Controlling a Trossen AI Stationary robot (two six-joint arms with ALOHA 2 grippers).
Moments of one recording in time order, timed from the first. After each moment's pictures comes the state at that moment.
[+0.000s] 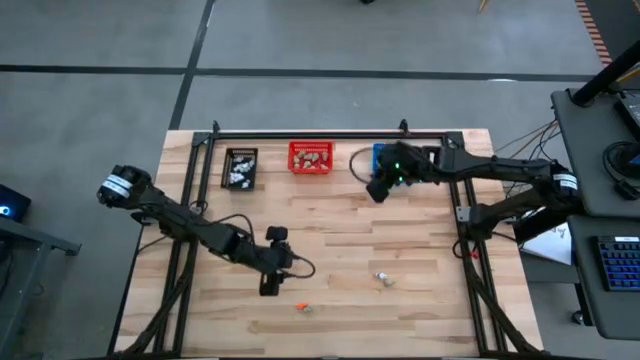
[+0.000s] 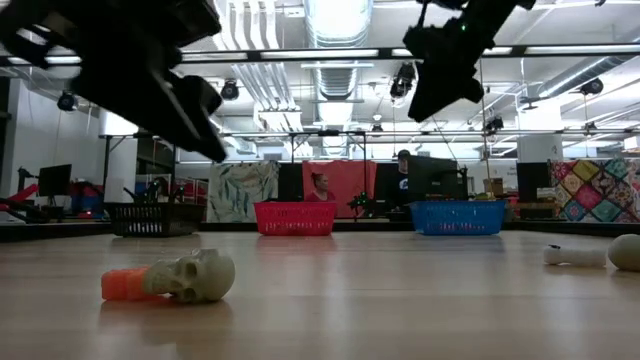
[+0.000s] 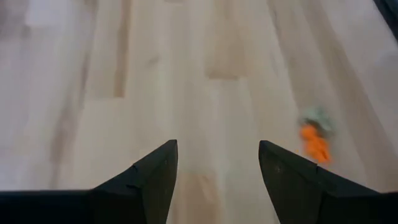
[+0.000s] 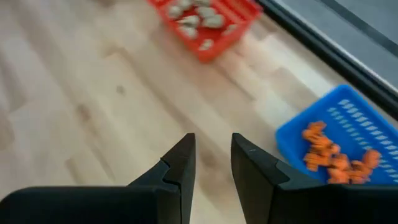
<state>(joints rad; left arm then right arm) -0.43 1.48 0.77 -0.10 -0.22 -0.26 -0.25 1.29 1.07 -0.66 0.19 0.39</state>
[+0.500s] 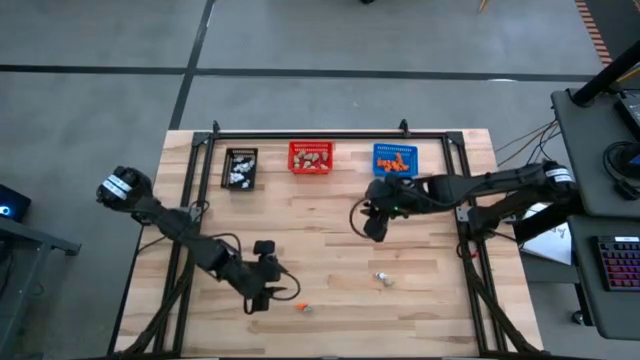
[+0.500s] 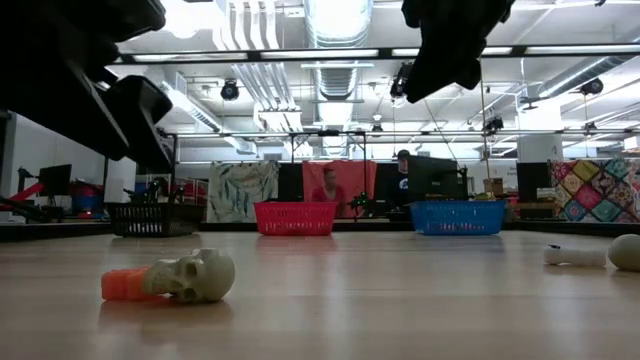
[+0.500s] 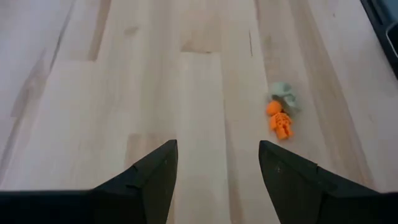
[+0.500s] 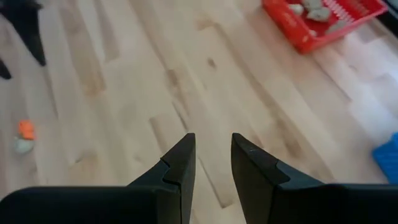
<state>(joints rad) -0.61 1.49 0.73 -0.09 -0.36 -0.49 0.07 1.33 1.07 -0.60 0.21 0.46</state>
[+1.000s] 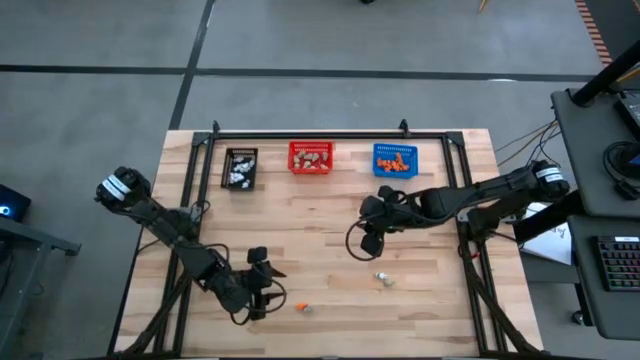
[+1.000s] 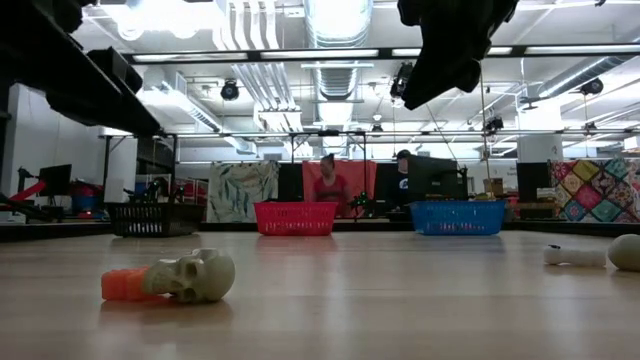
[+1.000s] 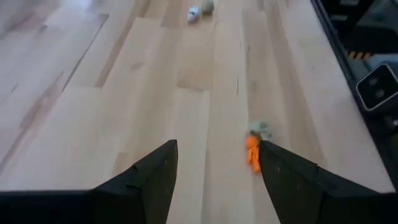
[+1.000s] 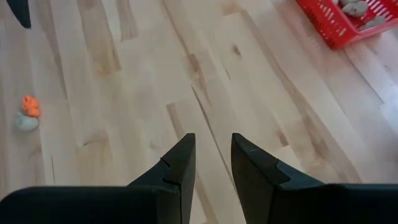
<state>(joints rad) -0.74 1.49 0.70 0.04 -0.59 -0.62 0.17 1.40 1.07 -0.57 0.26 0.46</state>
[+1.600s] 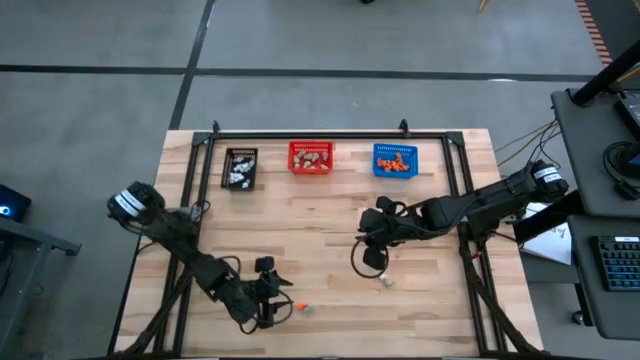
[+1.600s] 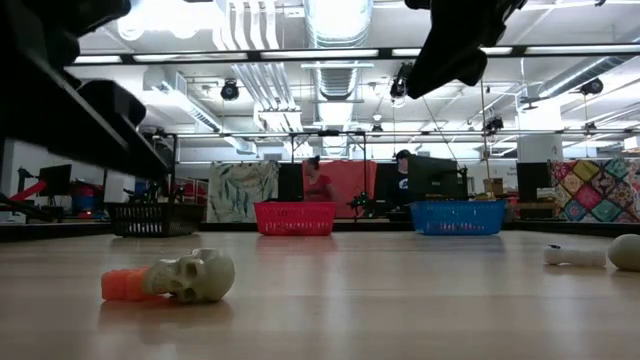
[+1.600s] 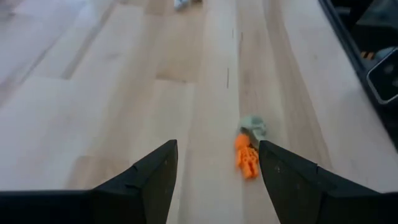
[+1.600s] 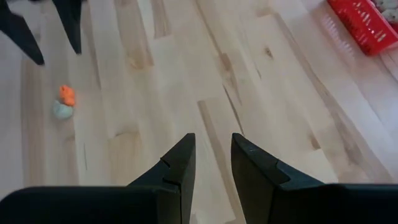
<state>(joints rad) -0.76 1.67 0.72 0.22 -0.62 -0.62 0.26 1.42 1.07 -0.53 0.26 0.48</state>
